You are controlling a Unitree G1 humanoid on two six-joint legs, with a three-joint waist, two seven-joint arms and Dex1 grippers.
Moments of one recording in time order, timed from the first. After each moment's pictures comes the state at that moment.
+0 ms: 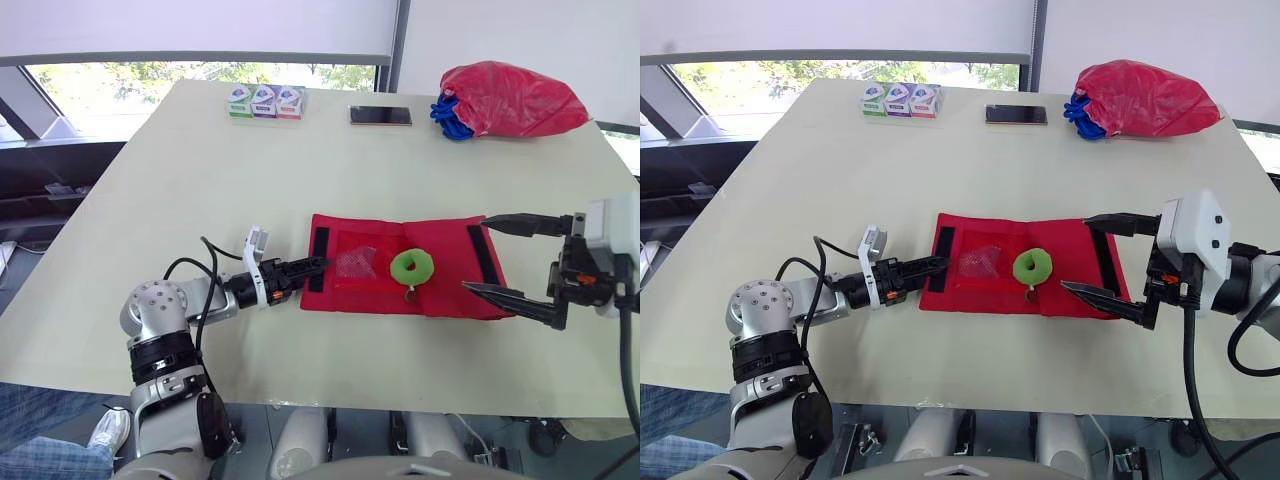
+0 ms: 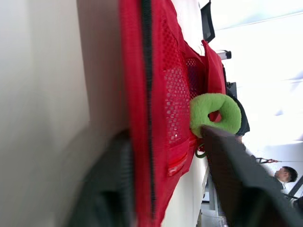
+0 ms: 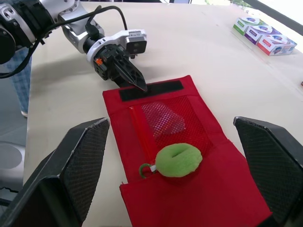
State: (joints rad) left arm -0.47 0.34 0.52 0.14 -0.99 1.60 -0.41; right arm -0.06 -0.98 -0.39 -0.73 0.88 0.65 0.87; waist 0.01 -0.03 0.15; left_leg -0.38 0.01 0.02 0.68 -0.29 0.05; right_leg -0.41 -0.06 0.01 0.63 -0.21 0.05
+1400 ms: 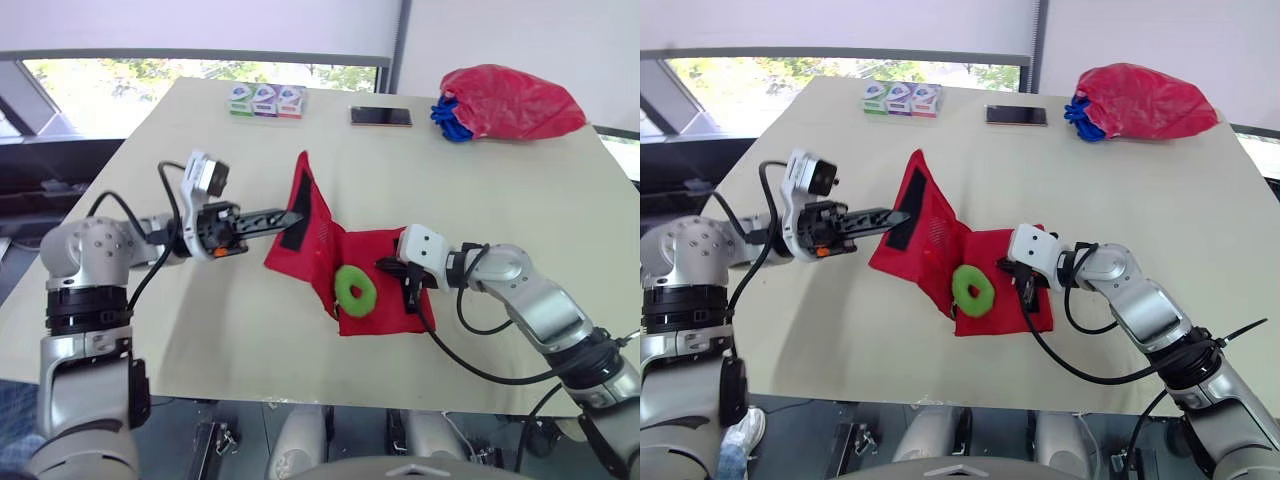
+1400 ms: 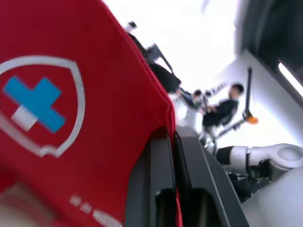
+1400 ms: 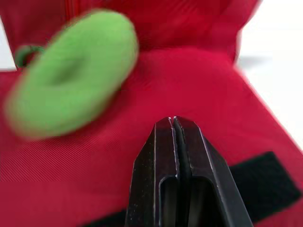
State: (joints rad) left arm -0.69 0.69 0.28 0.12 -1.05 1.47 -1.06; right arm -0.48 -0.59 0.42 -0.25 0.13 0.50 0.83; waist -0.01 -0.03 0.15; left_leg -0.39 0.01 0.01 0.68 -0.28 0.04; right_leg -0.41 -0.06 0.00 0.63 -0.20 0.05
